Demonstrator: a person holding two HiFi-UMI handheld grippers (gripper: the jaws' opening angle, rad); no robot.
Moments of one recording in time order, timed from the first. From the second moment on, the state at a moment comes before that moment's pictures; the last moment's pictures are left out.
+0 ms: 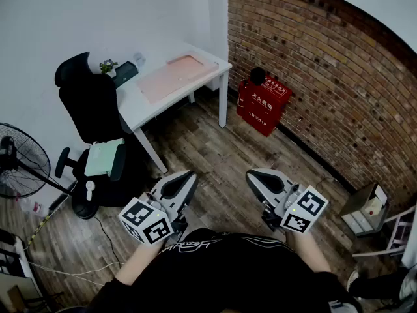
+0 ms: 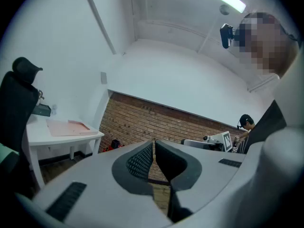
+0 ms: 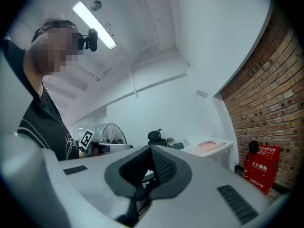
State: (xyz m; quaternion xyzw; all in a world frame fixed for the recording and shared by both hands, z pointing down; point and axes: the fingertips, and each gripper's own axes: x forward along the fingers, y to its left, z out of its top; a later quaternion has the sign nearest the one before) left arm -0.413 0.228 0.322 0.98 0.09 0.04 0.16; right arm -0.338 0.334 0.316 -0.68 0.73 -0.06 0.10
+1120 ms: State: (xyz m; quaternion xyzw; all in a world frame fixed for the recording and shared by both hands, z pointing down) left arm -0.356 0.209 0.369 0.99 0.08 0.11 0.08; right arm -0.263 0.354 0.348 -0.76 0.64 -0.08 0.10
